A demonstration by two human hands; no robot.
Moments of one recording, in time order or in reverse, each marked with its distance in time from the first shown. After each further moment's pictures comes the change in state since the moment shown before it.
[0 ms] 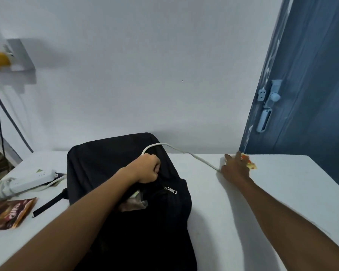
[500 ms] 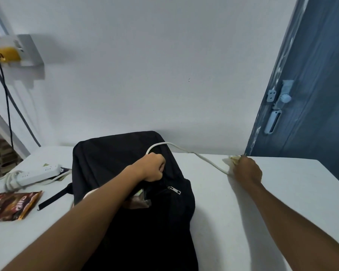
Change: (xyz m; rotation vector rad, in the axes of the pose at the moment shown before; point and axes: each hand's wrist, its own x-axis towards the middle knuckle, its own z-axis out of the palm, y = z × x) left_hand 0.007 0.001 0.005 -0.009 -0.036 -0.047; right_hand 0.018 0.017 0.004 0.071 0.217 0.052
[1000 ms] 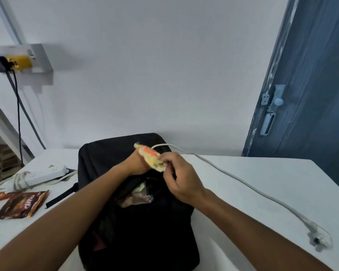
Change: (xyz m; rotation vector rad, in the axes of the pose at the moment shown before) left_hand -0.025 -0.028 -0.017 -0.308 0.209 0.169; right_hand -0.161 -0.145 -0.074 0.906 0.012 -1.027
